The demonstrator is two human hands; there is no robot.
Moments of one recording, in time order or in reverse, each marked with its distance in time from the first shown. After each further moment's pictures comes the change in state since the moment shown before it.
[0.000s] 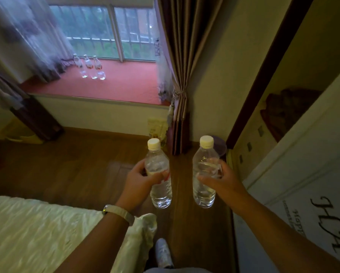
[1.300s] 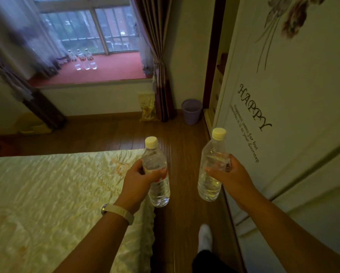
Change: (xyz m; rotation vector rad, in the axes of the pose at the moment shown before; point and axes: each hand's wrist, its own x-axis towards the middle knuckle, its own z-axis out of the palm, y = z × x) left_hand -0.532 -0.088 -0.061 0.117 -0.071 0.013; right_hand -0.563 0.134 0.061 0.117 0.263 -0.003
